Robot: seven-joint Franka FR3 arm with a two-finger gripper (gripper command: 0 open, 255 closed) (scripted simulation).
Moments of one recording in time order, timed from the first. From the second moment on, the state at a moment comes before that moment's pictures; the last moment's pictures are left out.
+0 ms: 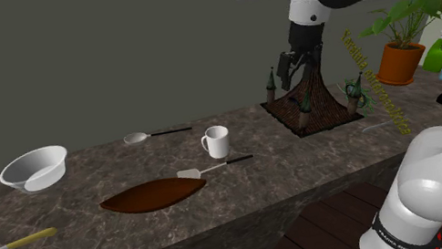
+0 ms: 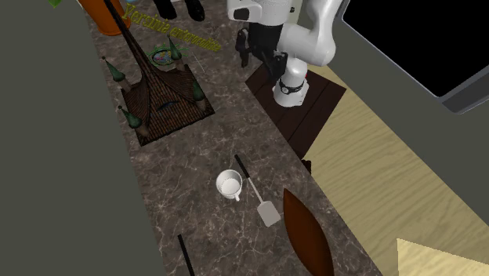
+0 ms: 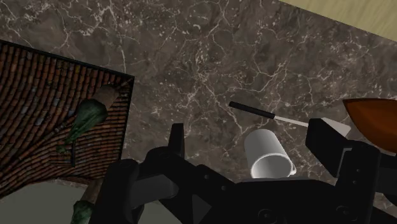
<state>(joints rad) 0.02 -0.78 0.00 -2.34 -0.04 1.67 0.14</state>
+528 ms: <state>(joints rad) 0.03 -0.59 0.00 -2.35 -0.03 1.84 0.15</state>
